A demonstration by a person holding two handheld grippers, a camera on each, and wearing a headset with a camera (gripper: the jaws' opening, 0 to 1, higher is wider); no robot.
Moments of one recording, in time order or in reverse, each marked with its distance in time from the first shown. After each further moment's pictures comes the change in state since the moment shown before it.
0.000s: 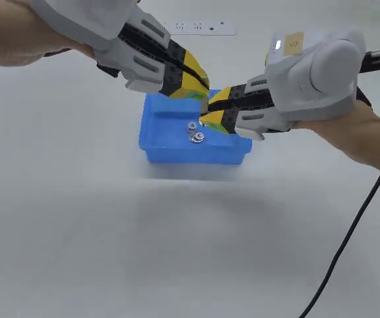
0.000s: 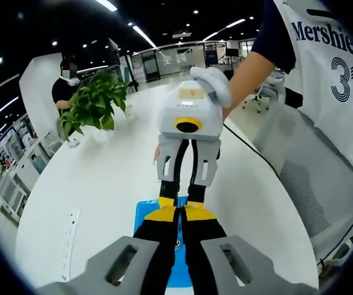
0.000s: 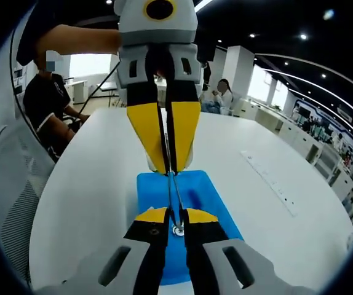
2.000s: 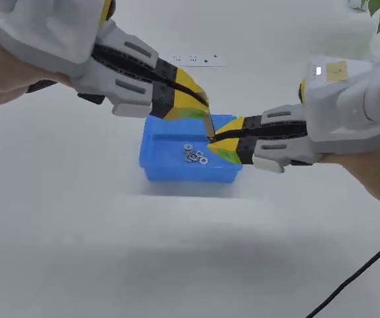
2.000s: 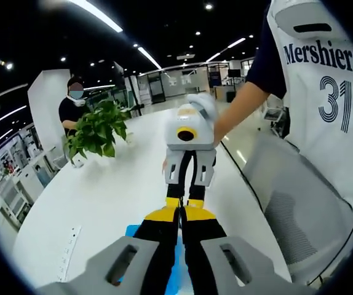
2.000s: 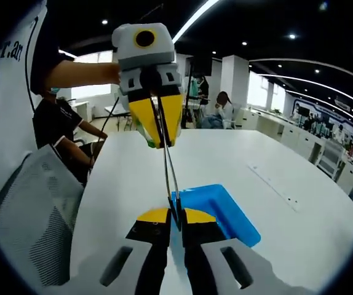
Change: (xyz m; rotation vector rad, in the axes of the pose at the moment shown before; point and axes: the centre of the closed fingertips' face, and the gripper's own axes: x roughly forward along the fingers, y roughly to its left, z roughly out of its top) left arm -0.045 -0.051 0.062 -0.007 -0.174 0.046; right arm -0.068 0.056 0.039 0.070 -0.123 0.036
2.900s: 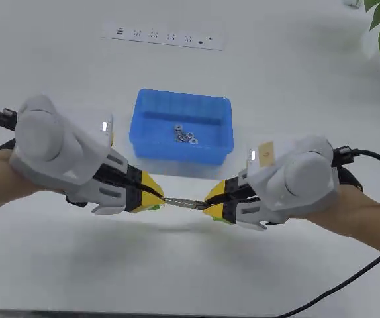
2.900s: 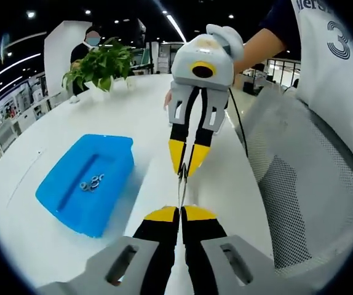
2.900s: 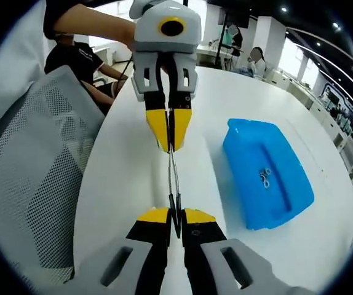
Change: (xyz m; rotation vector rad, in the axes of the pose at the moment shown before) left arm 0.037 -0.072 -0.152 -0.286 0.182 0.020; right arm 0.033 0.058 -0.110 -0.108 0.403 0.145
